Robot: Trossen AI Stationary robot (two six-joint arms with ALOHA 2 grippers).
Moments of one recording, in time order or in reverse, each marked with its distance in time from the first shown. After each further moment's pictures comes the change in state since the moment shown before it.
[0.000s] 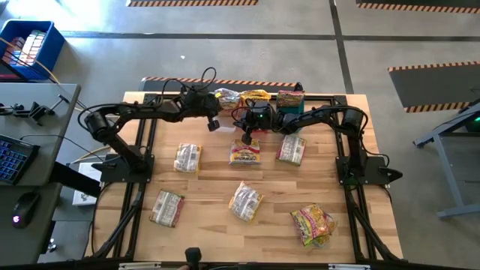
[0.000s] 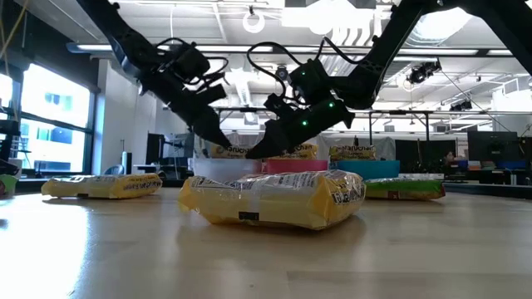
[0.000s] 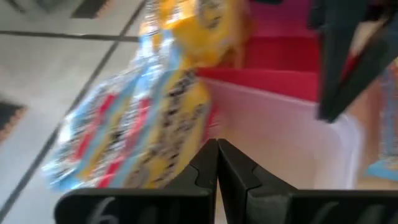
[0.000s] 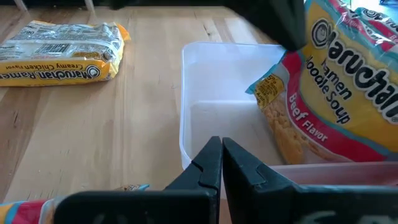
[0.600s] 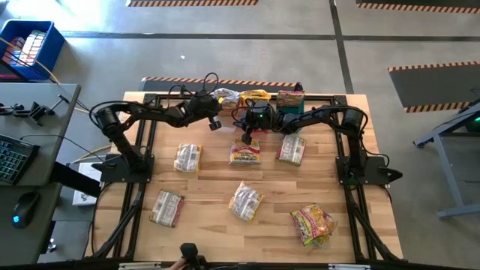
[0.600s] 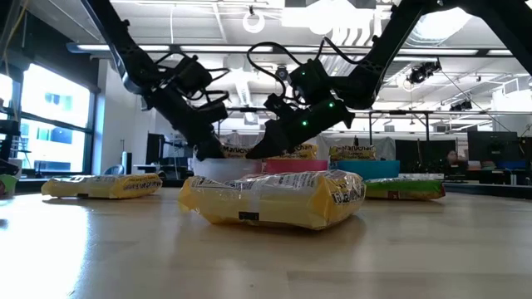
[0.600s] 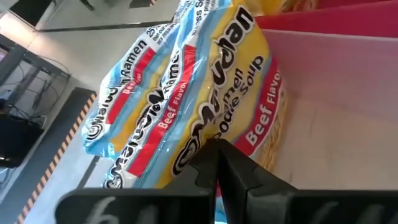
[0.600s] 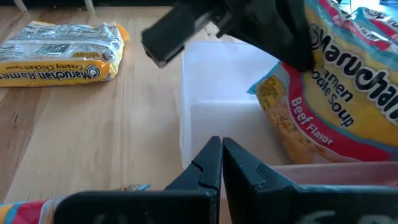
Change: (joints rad) left arm -0.018 0.107 -0.057 0.201 -0.273 0.076; right arm 0.000 0.000 0.000 0.000 0.000 0.003
